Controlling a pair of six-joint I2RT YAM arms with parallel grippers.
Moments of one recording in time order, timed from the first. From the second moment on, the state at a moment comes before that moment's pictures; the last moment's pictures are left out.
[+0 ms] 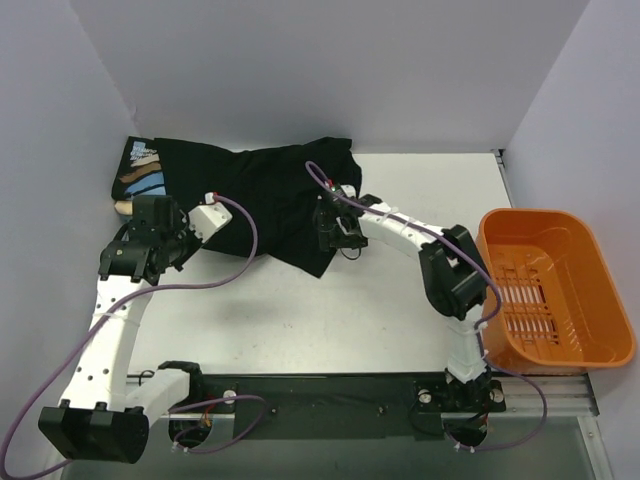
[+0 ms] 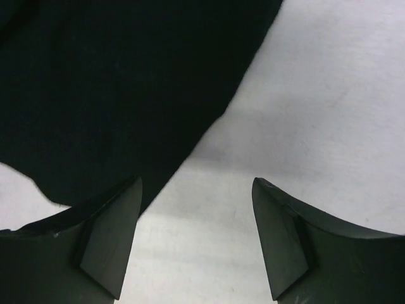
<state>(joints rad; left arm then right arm) -0.09 1.04 1.15 -0.93 0.04 0.76 0.64 1.98 1.49 -0.61 0.19 0.47</state>
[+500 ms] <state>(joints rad) -0.09 1.04 1.15 -0.93 0.03 0.76 0.61 2.20 1.65 -0.55 0.11 0.52</state>
